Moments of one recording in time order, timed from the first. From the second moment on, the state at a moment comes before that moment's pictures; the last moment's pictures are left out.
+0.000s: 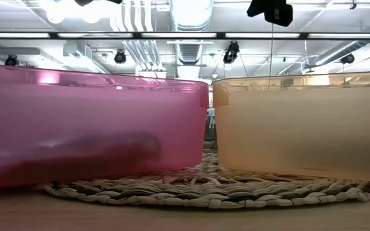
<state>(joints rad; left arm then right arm) -0.17 1.03 1.24 -0.82 -0.45 -0.29 -0.06 1.28 1.39 -0.94 -0.05 0.53</state>
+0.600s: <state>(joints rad) -0.12 1.03 1.24 -0.81 -0.46 -0.26 -0.25 1.30 1.39 -0.93 -0.09 0.41</state>
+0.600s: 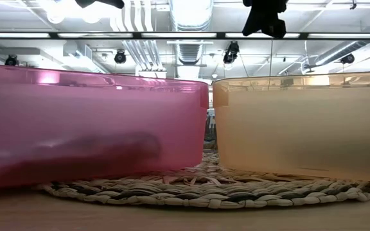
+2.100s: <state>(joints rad) 0.65 1.10 1.10 -0.60 0.22 0.25 -0.38 1.36 1.38 -0.93 -0.17 0.34</state>
